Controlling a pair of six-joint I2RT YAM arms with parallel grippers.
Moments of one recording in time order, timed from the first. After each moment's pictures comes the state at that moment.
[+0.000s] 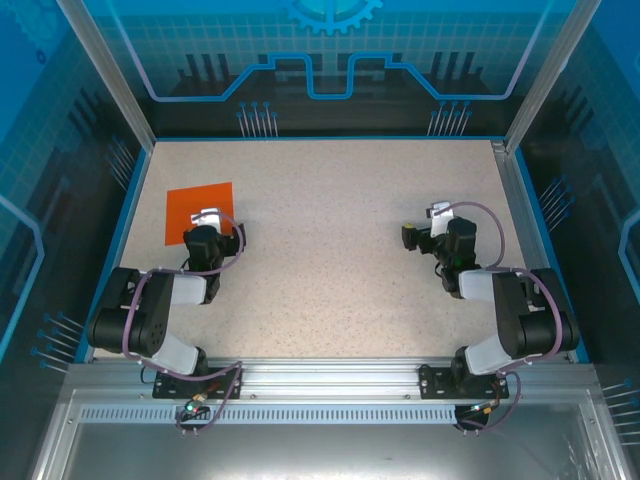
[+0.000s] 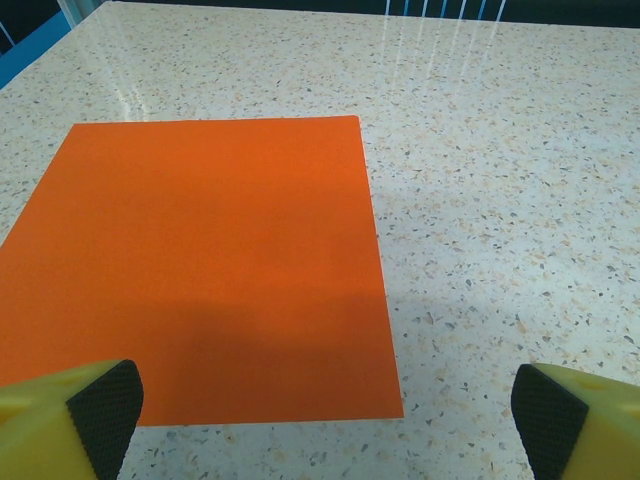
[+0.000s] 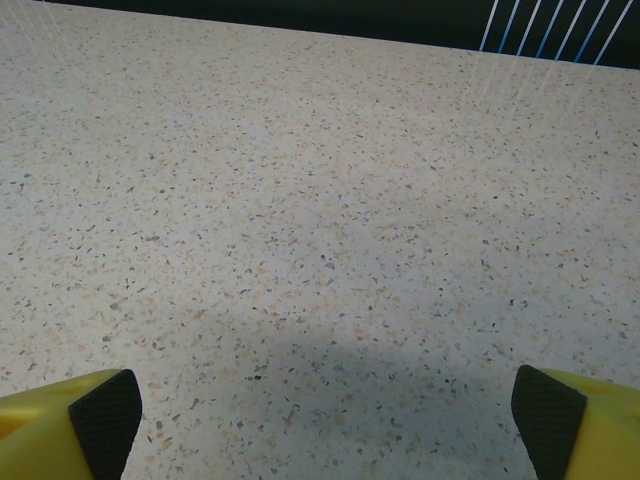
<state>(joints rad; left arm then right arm) -0.05 1.52 0.38 0.71 -0.23 -0.12 0.06 1.50 0.43 0.64 -0.08 -0.07</state>
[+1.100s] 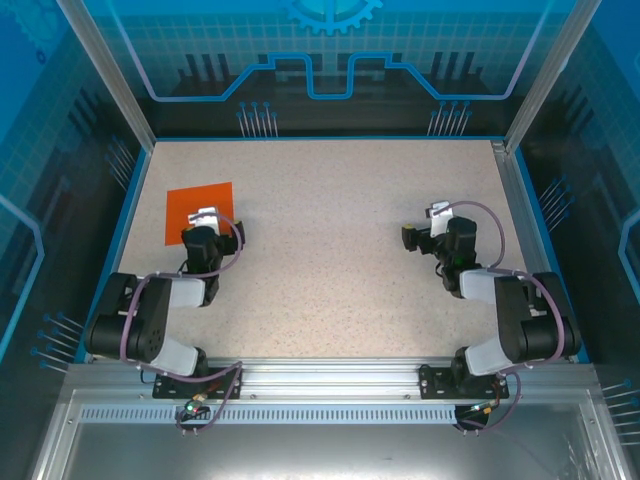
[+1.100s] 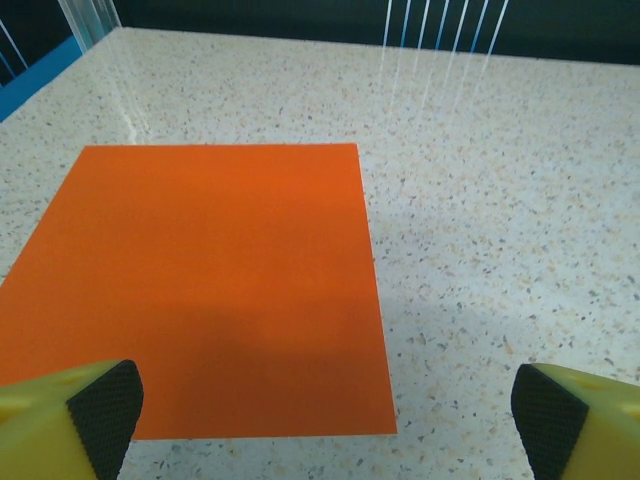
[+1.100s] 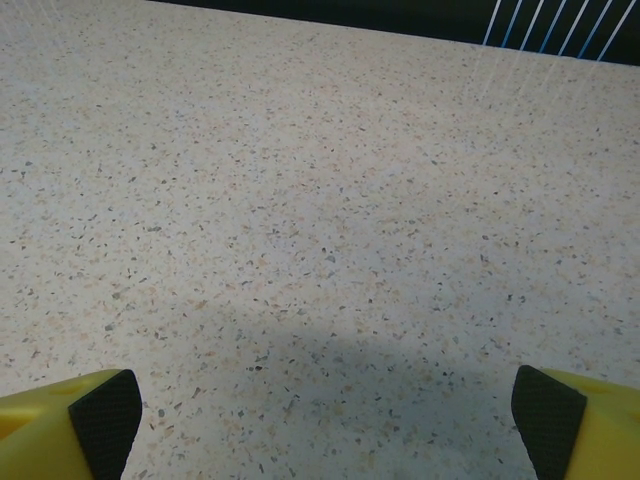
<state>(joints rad) -0.05 1.48 0.36 0.74 -0.23 -0.13 0.07 1.45 0.44 0.57 -0.08 -0.09</state>
